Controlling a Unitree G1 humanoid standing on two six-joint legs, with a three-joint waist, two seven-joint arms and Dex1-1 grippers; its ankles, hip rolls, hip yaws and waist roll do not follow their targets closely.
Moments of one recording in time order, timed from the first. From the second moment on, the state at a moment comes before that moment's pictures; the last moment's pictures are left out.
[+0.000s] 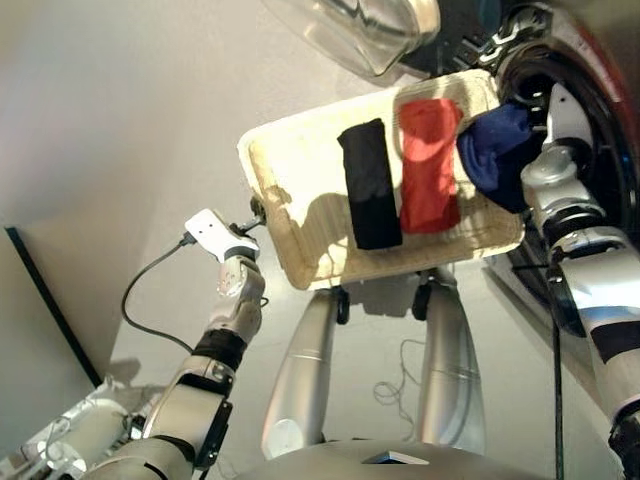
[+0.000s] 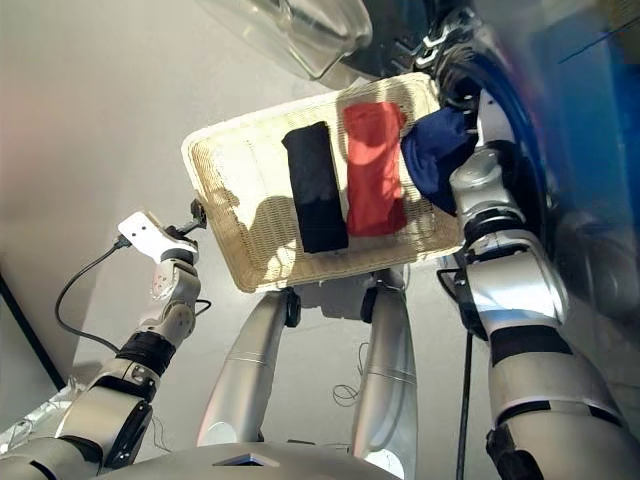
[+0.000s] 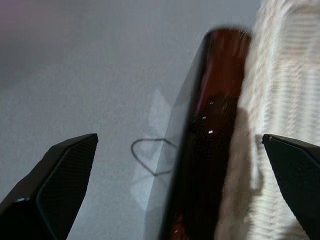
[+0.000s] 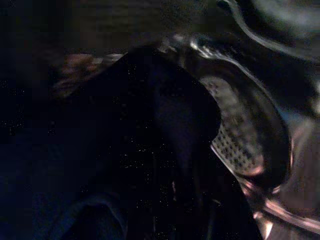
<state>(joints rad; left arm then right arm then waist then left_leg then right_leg) -0.43 0.24 -0.21 0.62 -0.80 -0.39 0.30 -1.26 -0.64 0.23 1.36 0.23 -0.12 -0.67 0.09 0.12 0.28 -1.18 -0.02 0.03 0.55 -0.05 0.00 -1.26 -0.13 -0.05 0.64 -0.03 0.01</state>
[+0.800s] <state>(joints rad) -0.39 0.27 -0.22 0.62 -0.79 -0.41 0.29 -1.07 -0.55 0.16 1.16 0.41 -0.25 -0.60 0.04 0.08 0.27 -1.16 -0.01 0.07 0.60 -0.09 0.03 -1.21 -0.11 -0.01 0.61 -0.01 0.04</state>
